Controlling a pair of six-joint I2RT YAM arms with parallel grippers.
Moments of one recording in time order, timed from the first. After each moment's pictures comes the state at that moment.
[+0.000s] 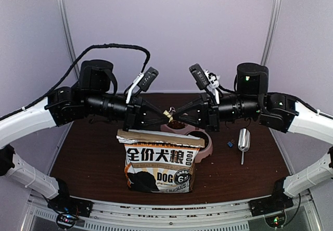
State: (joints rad) left arm -1.02 1.29 1.31 -0.33 0.57 -0.21; right arm 1.01 1.23 1.22 -0.15 -0.53 0.23
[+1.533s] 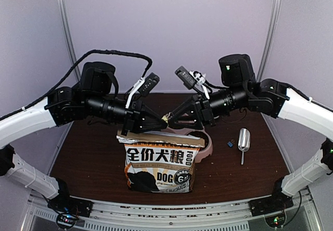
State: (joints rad) left arm -1.02 1.29 1.31 -0.40 0.57 -0.11; right arm 0.97 1.37 1.42 -0.44 -0.68 0.22
